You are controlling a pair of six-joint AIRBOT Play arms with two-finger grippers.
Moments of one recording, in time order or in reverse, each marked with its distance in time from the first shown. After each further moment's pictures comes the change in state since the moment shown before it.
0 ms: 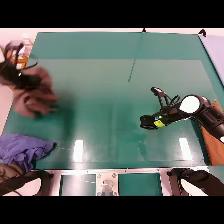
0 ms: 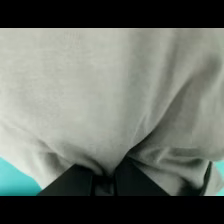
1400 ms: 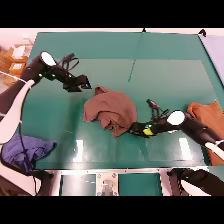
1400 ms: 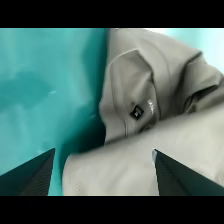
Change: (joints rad) left arm -0.077 -0.488 0.077 -0.648 0.223 0.143; right arm 0.091 -0.077 -0.238 0.265 -0.341 -0.034
